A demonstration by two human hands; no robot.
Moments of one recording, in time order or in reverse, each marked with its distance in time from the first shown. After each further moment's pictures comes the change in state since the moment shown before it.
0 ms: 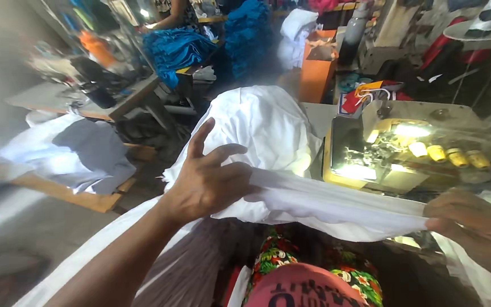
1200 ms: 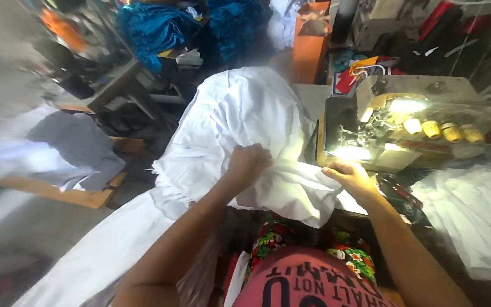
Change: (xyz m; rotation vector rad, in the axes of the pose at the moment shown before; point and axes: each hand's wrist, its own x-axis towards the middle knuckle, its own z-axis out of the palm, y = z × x) left_hand 0.013 0.007 0.125 -0.332 -0.399 -0.618; right_hand 0.032 0.050 0.123 0.173 -0.133 0.907
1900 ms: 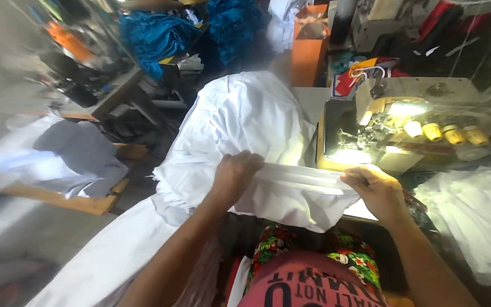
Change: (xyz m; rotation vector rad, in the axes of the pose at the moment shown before) left_hand -0.025 0.002 -0.010 0.085 0.293 0.114; right_hand -0.042 -0.002 -0.017 -0.273 0.357 -0.369
